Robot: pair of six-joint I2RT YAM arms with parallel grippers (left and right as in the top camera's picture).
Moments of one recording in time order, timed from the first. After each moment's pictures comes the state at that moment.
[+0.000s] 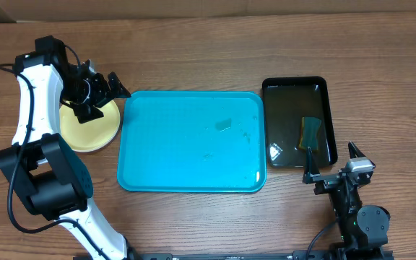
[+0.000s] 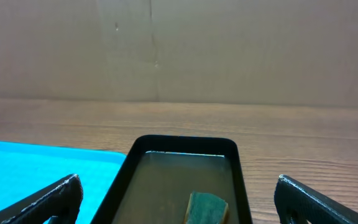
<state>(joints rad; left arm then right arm) 0.30 2.03 1.75 -1.24 0.43 -0.15 0.11 0.01 0.02 -0.03 -0.03 0.03</state>
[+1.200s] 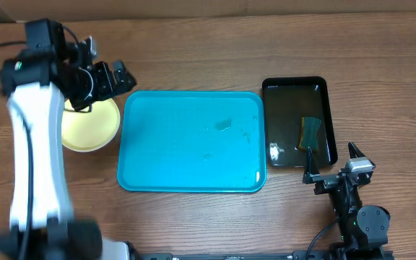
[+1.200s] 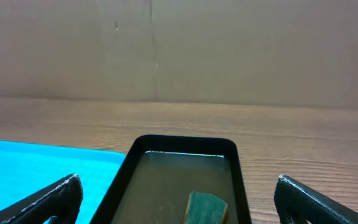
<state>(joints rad) 0.16 1.60 1.73 -1.24 0.38 -0.15 0.11 0.01 0.02 -0.03 -0.03 0.02</state>
